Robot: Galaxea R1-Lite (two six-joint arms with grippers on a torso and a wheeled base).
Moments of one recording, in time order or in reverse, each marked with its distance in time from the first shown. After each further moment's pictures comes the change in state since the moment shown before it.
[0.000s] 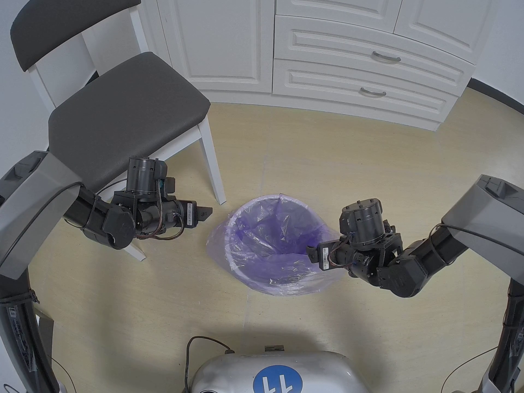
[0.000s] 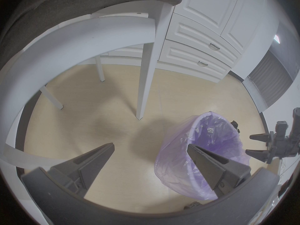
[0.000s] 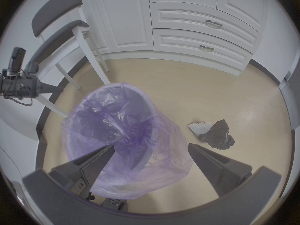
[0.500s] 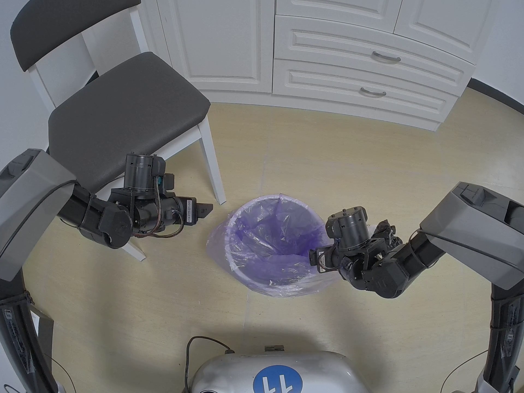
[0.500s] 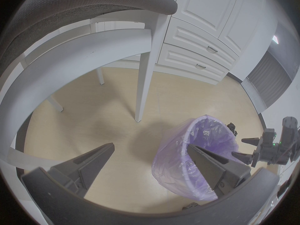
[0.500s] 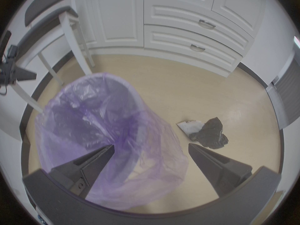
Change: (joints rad) left arm -0.008 -0.032 0.016 -0.004 0.000 -0.002; right arm 0.006 0.104 -0.089 0.040 -0.141 0.000
